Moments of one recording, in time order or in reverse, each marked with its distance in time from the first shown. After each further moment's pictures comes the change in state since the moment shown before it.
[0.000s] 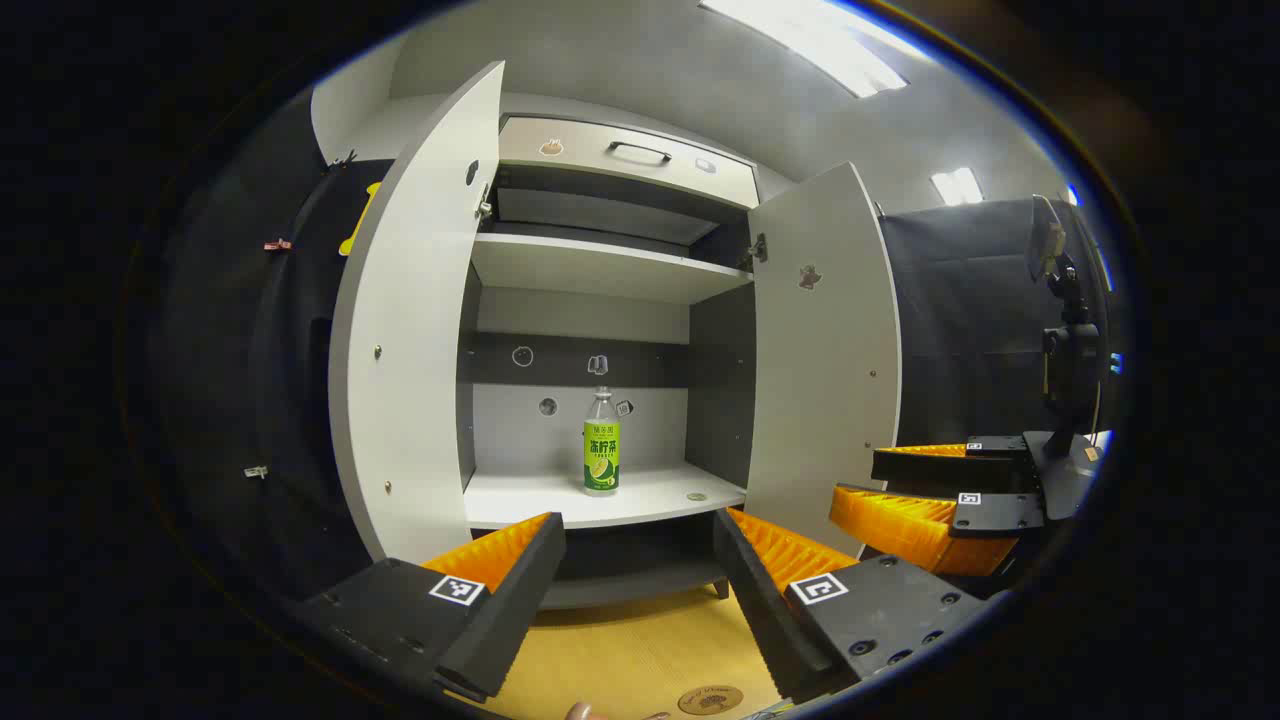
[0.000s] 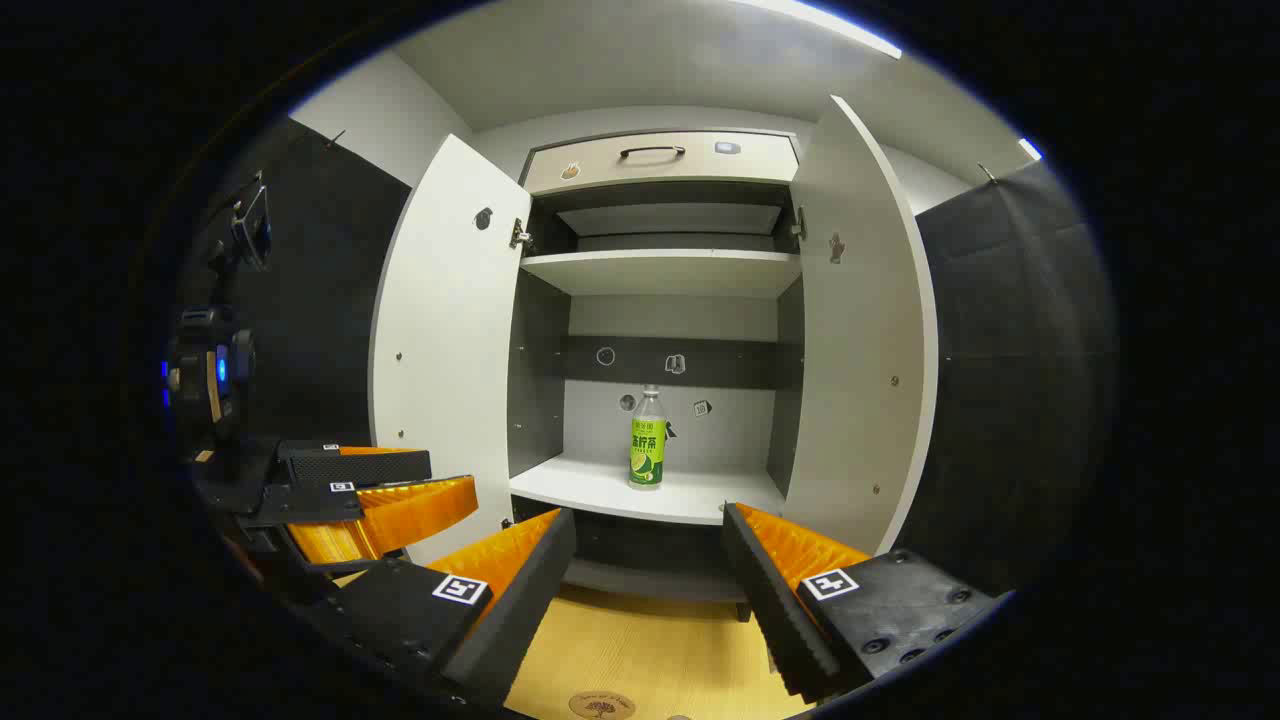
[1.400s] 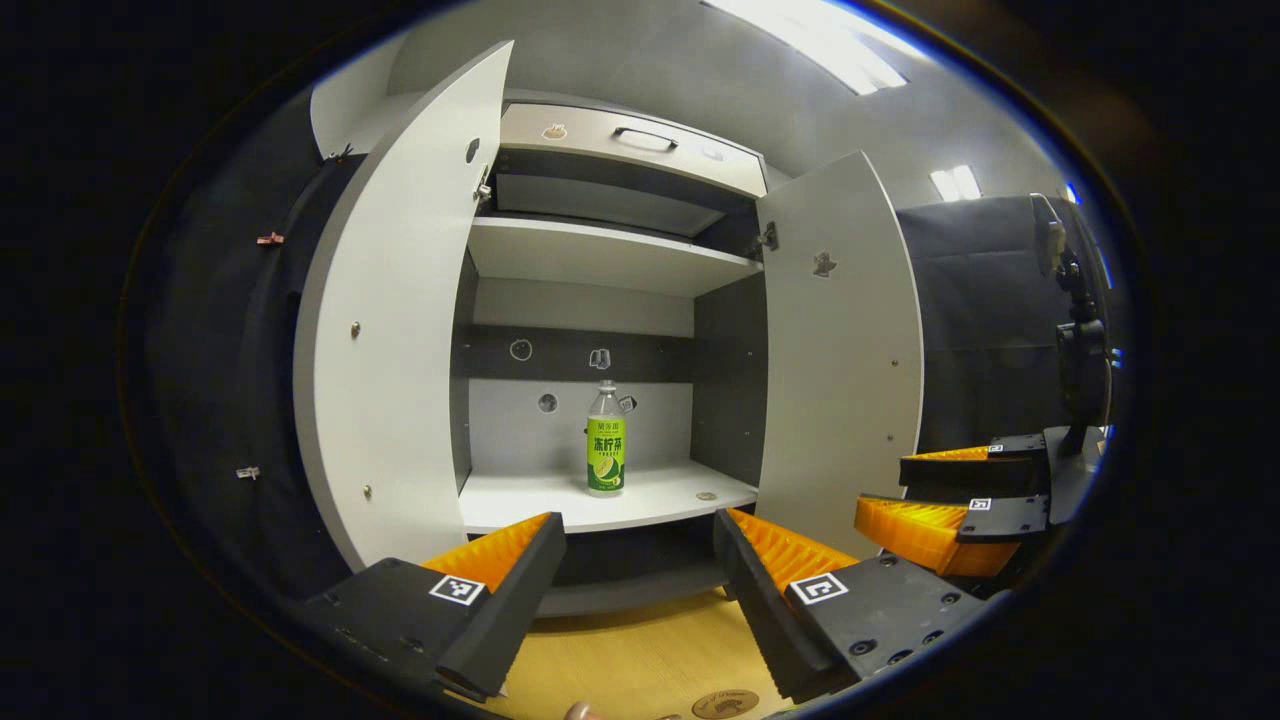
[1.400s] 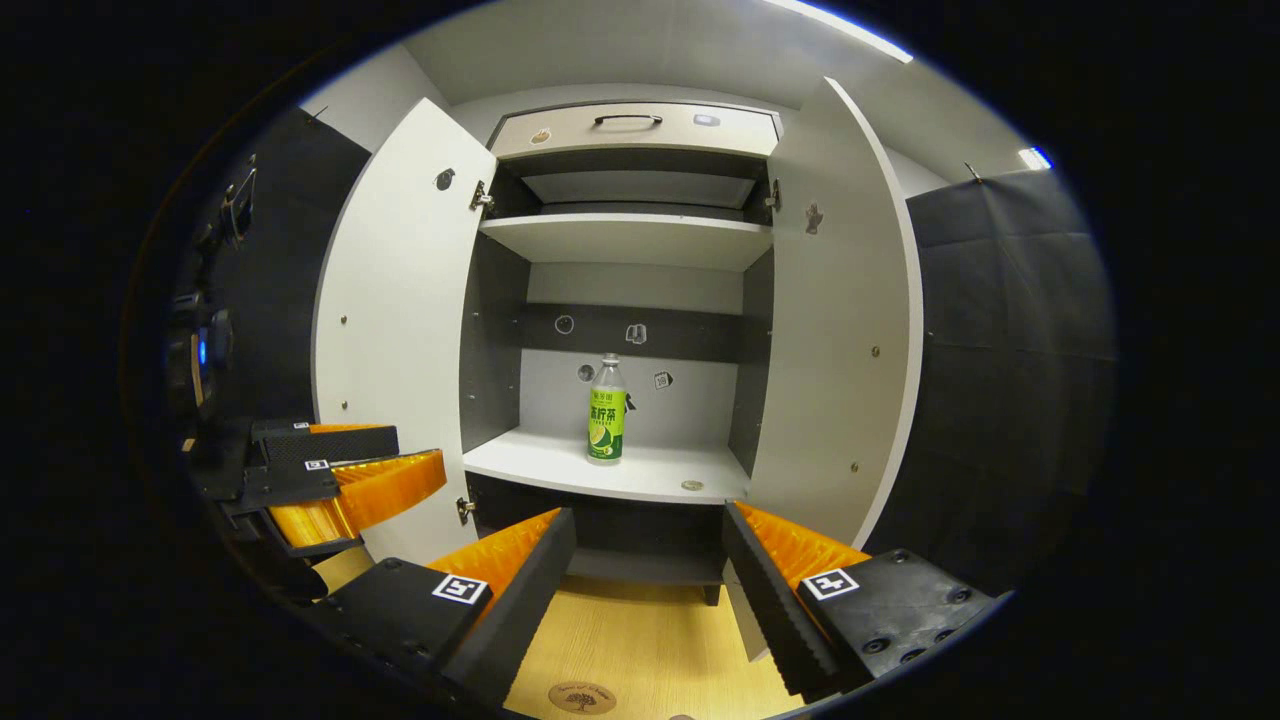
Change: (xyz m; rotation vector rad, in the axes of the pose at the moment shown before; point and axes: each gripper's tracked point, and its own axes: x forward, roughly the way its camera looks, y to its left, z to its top) left arm 0.035 0.014 -0.007 0.002 -0.012 -0.017; right arm 0.012 -0.023 -0.024 -0.033 0.080 -0.149
